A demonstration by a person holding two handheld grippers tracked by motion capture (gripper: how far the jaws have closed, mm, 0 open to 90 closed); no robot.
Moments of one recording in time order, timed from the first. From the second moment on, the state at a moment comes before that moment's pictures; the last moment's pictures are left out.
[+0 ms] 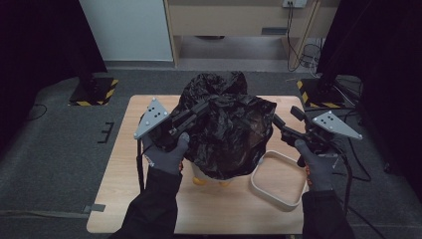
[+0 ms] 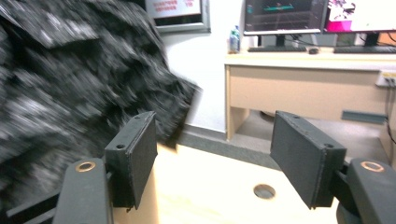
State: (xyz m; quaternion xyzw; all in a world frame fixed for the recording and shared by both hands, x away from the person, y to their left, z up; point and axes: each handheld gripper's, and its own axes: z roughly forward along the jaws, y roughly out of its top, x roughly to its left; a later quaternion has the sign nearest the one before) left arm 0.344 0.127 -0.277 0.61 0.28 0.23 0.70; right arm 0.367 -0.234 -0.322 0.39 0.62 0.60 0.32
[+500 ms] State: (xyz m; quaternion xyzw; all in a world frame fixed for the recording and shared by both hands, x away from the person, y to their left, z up) left arm 0.346 0.133 -0.263 0.58 0.27 0.24 0.73; right arm 0.366 -0.263 -0.375 0.44 0.63 0.56 0.32
